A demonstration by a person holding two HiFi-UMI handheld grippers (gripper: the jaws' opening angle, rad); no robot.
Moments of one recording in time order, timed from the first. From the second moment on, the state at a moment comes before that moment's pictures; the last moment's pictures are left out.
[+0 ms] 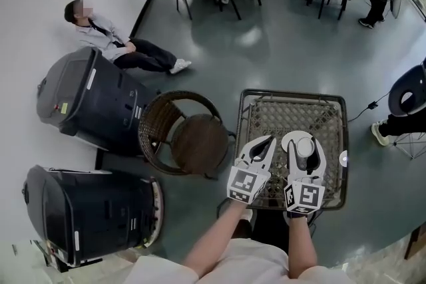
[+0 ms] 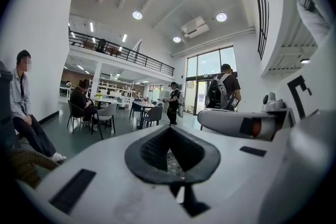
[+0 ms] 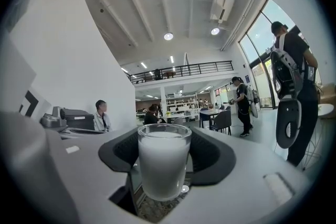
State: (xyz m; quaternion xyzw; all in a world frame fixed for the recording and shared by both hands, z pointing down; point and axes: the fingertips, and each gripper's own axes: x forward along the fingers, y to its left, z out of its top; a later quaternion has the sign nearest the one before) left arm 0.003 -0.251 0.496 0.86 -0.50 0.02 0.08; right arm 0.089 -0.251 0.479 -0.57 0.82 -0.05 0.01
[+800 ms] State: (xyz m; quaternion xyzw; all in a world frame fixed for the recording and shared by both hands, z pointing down) left arm -0.001 -0.264 0.518 0.85 -0.52 0.04 0.08; right arm 0.096 -0.274 0.506 -0.57 0.82 -0.07 0.01
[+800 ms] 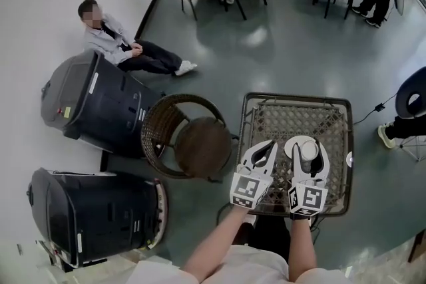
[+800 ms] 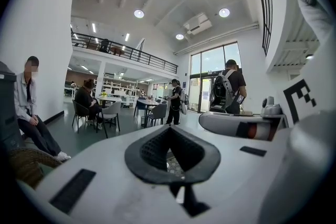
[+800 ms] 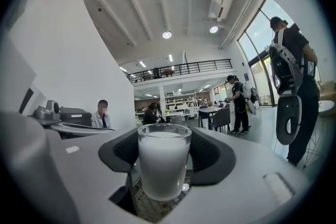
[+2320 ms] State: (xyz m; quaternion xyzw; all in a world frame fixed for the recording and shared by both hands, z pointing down) left arm 0.063 -0.299 0.685 0.85 -0.48 0.13 0.17; right arm 0.141 -0.333 0.775 -0.54 0.81 -0.15 -0.18
